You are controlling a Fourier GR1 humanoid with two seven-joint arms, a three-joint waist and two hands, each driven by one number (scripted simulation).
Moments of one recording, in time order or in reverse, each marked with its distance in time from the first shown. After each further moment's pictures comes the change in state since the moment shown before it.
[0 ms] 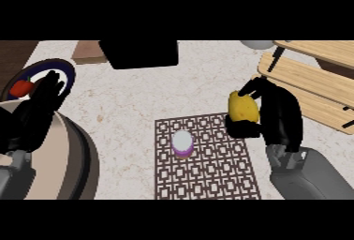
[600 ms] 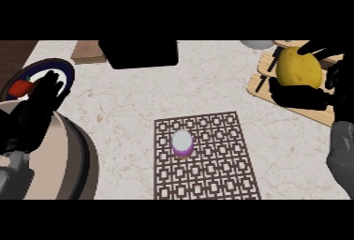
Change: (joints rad) left arm 0.006 0.002 0.007 -0.009 0.007 -0.008 0.001; right arm -0.143 -0.133 -0.232 -0.167 0.010 0.142 0.103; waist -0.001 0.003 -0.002
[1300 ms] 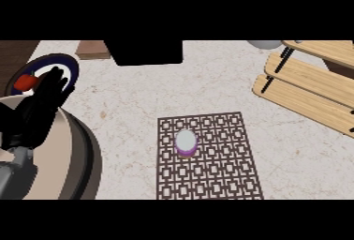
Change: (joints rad) left arm -0.032 -0.002 -0.020 0.002 0.001 0.001 0.006; right arm -0.129 -0.178 -0.280 0.088 -0.161 0.149 -0.024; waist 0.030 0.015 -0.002
